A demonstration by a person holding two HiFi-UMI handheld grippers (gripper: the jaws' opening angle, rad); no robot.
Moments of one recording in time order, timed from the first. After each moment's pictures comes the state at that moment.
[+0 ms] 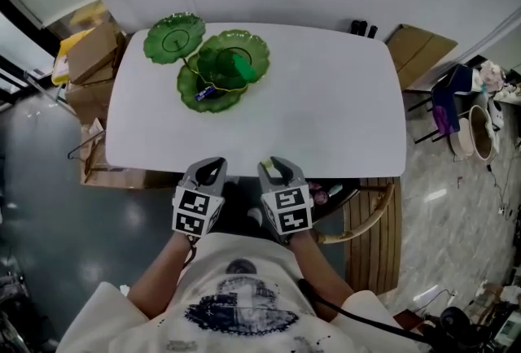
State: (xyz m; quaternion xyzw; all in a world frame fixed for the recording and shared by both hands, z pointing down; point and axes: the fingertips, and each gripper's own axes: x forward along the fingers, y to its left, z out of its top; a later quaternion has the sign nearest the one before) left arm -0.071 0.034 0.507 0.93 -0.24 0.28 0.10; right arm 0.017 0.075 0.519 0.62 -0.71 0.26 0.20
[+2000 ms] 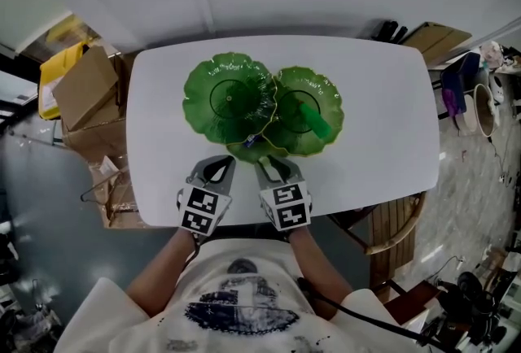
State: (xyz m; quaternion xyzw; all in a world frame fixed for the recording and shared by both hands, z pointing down) left arm -0.131 -0.206 0.562 0.93 -0.13 0.32 0.12; right arm -0.076 -0.171 0.578 0.63 -0.66 0.34 0.20
